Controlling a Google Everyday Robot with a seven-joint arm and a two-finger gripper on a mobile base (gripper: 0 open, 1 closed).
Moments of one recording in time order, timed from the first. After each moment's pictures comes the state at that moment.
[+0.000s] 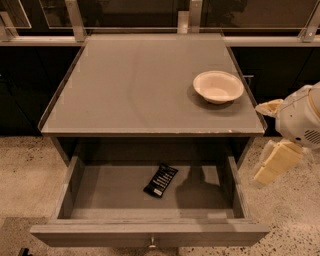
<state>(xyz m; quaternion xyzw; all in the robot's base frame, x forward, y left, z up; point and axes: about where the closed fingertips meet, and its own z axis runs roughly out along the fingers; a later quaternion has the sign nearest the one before) 0.423 -0.212 0.882 -0.56 0.79 0.06 0.24</state>
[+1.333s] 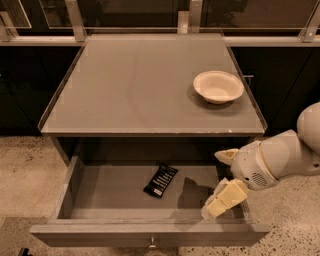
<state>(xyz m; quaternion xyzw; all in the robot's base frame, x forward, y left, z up) 0.404 -0.135 0.769 -0.48 0.80 0.26 0.25</state>
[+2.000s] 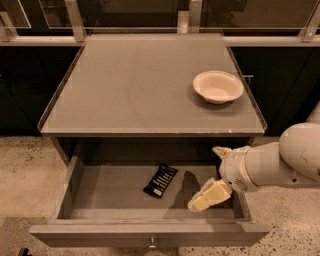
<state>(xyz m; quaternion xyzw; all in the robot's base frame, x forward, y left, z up) 0.436 -0.130 0.743 -0.46 0.81 0.18 0.31</state>
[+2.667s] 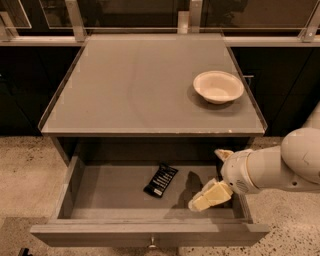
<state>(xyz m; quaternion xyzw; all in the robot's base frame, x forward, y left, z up) 0.439 -0.131 0.733 -0.44 0.82 0.19 0.32</state>
